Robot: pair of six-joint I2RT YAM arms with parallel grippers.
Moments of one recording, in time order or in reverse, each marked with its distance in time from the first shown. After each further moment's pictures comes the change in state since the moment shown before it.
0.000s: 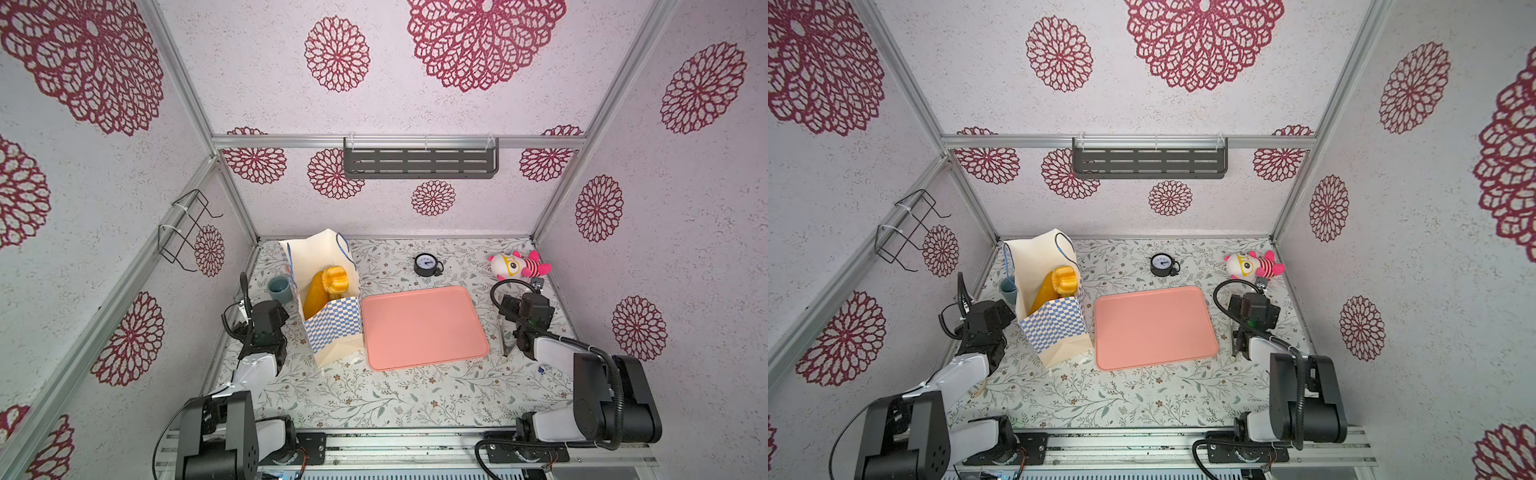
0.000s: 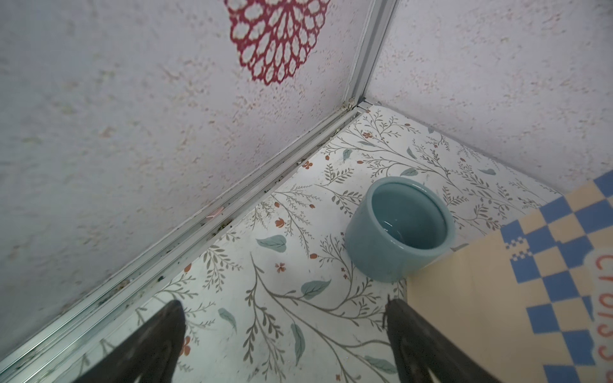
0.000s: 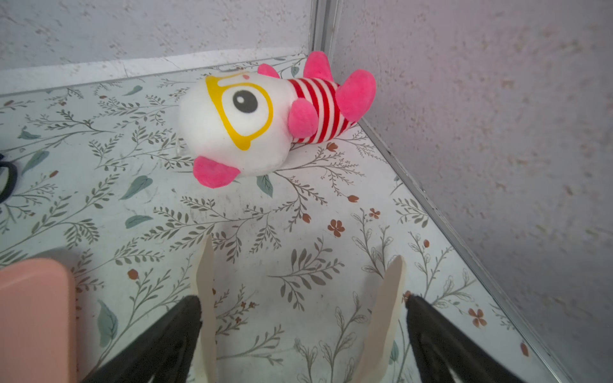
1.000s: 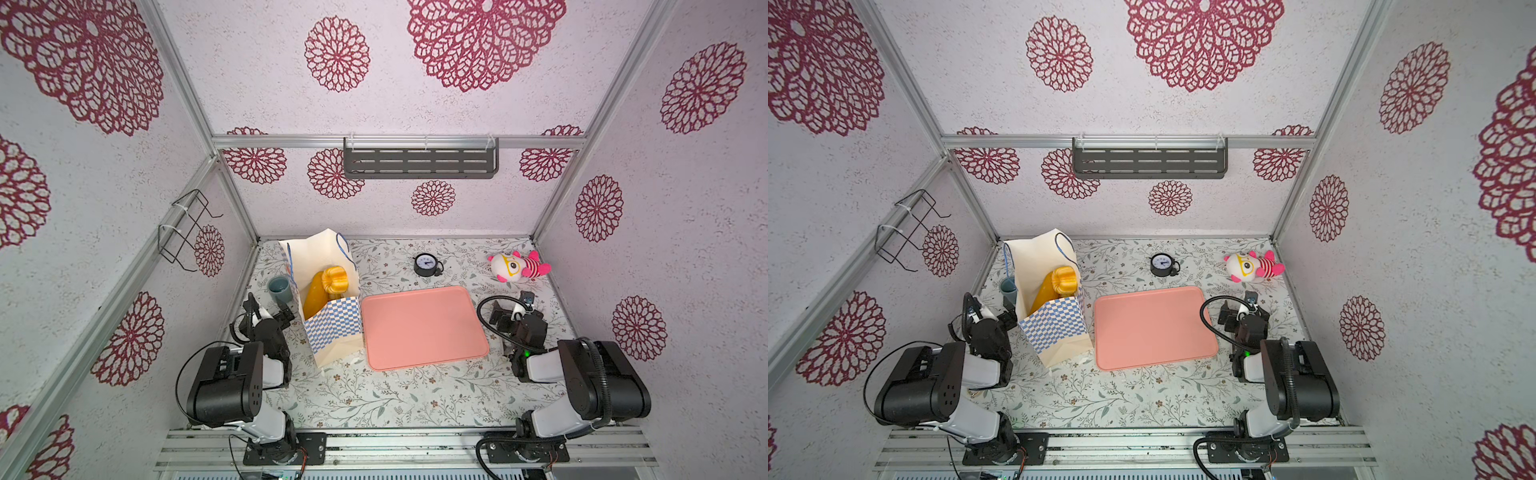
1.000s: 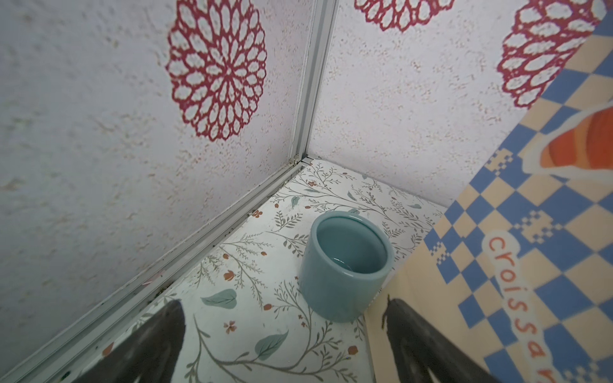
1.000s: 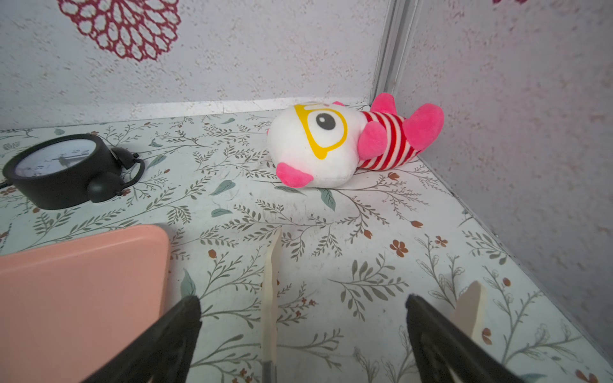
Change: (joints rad) left arm 0.011 0.303 -0.181 0.821 0.137 0.150; right arm 0.021 0.123 -0.231 0.562 -0.186 -0.074
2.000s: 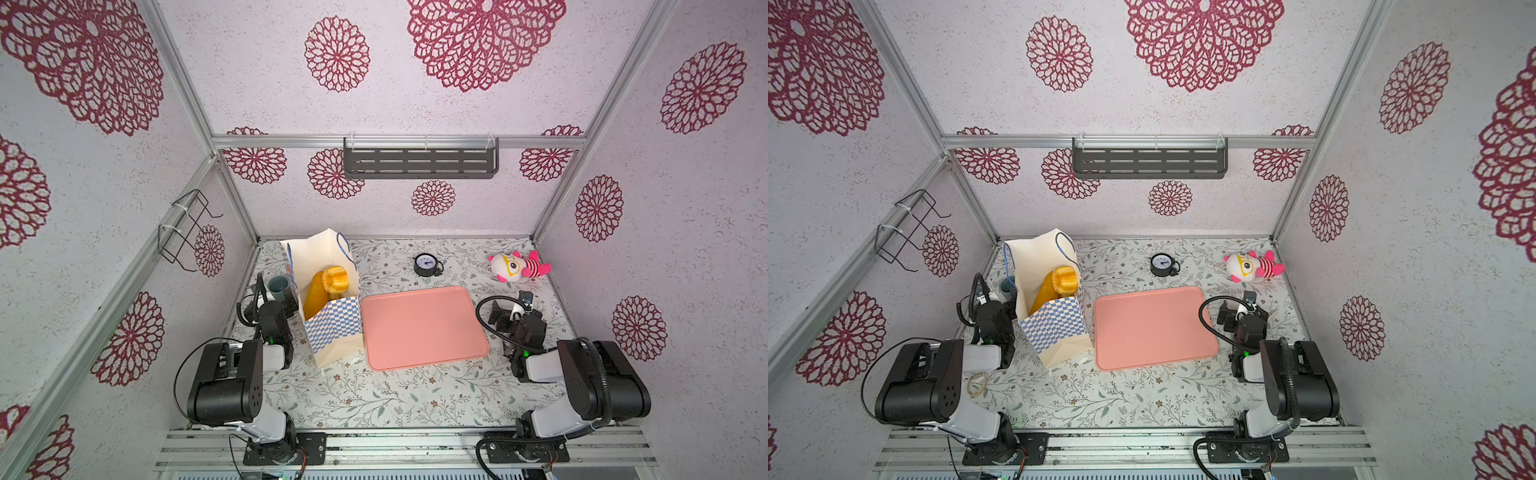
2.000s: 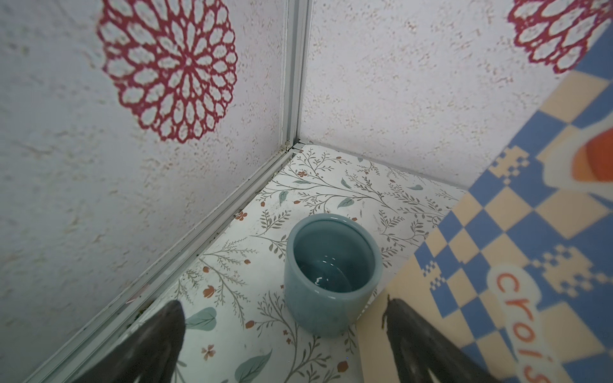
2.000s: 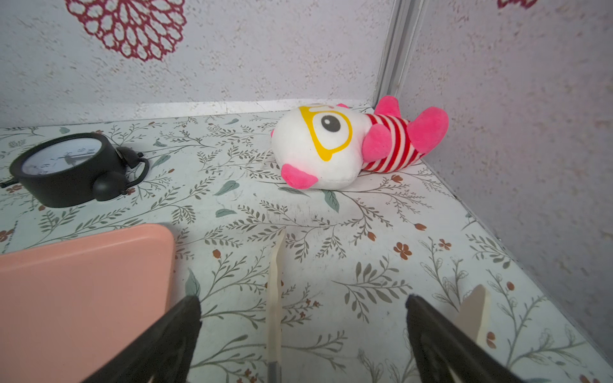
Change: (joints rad) left arm -0.043 0.000 0.154 -0.251 -0.016 0.051; right arm 0.013 0.000 0.000 0.003 0.004 -0.006
